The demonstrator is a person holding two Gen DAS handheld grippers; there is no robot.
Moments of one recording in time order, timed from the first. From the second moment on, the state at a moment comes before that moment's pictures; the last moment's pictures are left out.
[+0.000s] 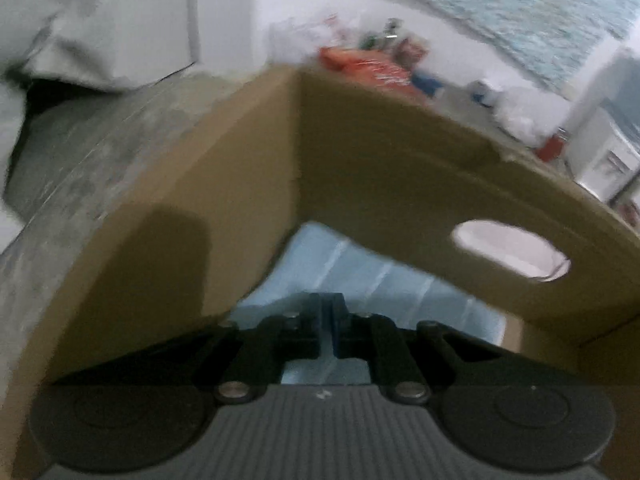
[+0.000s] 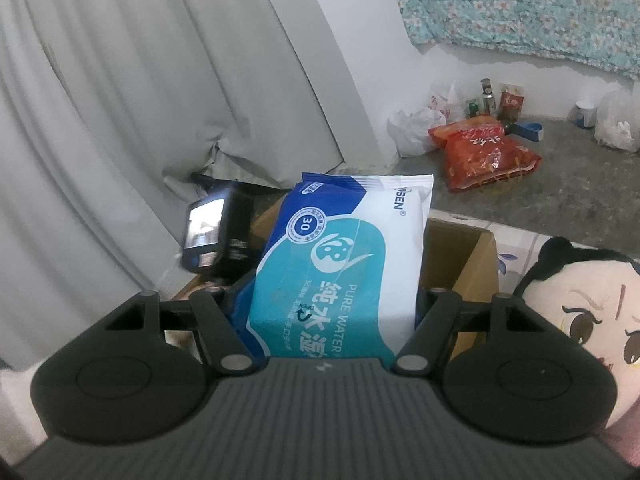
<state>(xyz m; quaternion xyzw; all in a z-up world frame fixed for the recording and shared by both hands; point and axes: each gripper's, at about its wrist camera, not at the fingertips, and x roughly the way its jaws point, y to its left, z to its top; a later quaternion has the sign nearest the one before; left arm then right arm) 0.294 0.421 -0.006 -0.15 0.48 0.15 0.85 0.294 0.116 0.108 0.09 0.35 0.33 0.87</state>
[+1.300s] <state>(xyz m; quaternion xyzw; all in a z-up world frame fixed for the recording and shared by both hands) 0.137 0.435 0.138 -0.15 0.27 0.13 0.94 0.395 0.291 0.029 0.09 0.52 0.23 0.82</state>
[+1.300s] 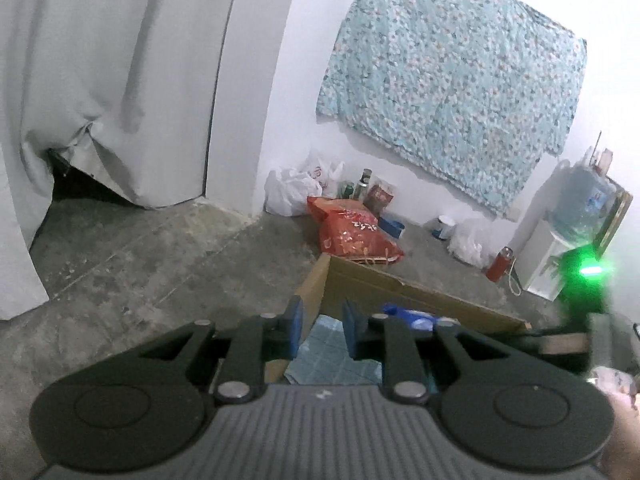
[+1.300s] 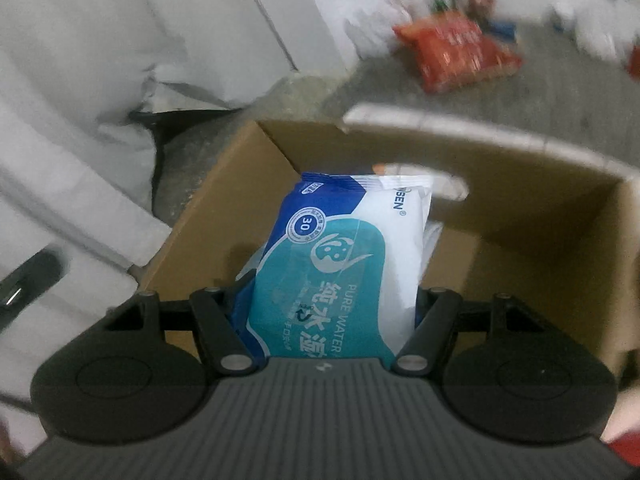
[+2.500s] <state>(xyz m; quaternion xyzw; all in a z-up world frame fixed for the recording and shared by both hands) 0.112 0.432 0.118 -0.16 0.27 0.09 0.94 0.419 0.318 -0.046 0.22 0.56 0.23 0.77</state>
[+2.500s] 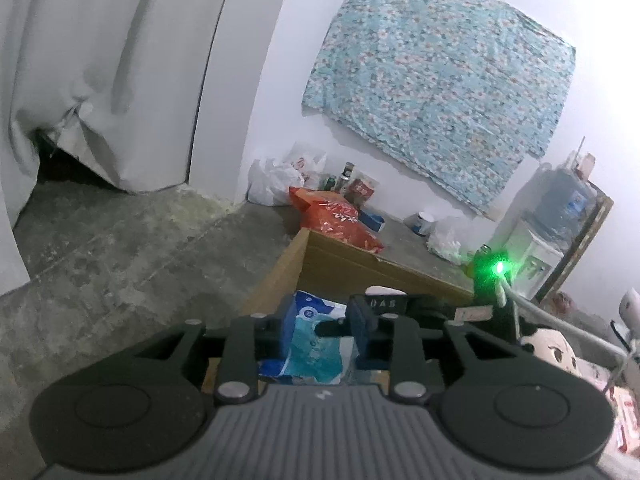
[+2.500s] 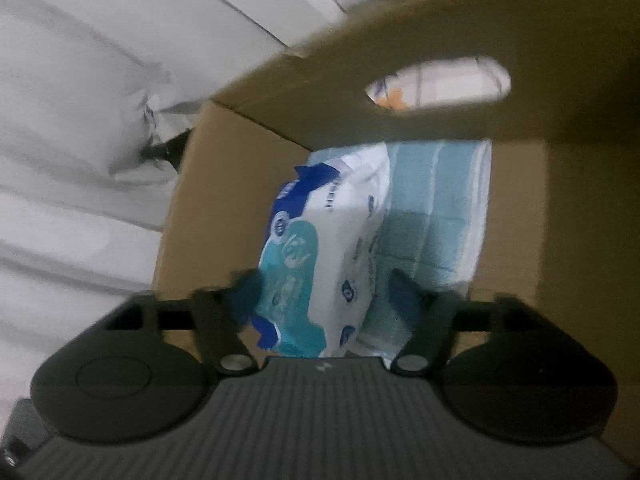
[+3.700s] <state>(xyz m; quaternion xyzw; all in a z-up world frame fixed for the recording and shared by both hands) 0.066 0.034 0.085 0.03 0.26 -0.18 0.95 0.126 -0.204 0.082 0.10 0.28 0.14 0.94</state>
